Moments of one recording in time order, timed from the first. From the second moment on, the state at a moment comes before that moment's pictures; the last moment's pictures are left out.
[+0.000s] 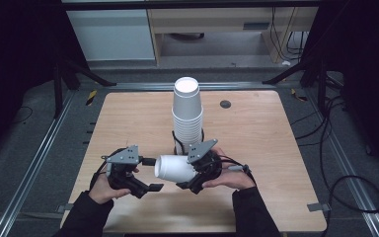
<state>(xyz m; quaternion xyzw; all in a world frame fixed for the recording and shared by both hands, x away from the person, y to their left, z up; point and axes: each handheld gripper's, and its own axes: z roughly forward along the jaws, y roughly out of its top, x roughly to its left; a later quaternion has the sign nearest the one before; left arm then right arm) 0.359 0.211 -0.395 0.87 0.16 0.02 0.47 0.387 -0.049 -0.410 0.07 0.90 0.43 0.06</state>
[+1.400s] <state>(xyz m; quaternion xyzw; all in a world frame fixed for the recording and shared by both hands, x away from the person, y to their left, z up) 0.362 0.199 -0.406 0.90 0.16 0.02 0.40 0.384 -0.004 -0.416 0.01 0.94 0.34 0.06</state>
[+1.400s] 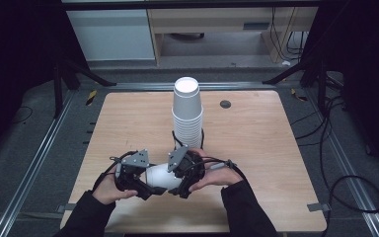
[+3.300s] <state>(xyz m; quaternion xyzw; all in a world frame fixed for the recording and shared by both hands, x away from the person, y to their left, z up) 0.356 0.202 -0.403 0.87 0.12 -0.01 0.48 0.374 -0.042 -0.420 0.06 0.86 0.51 -0.01</state>
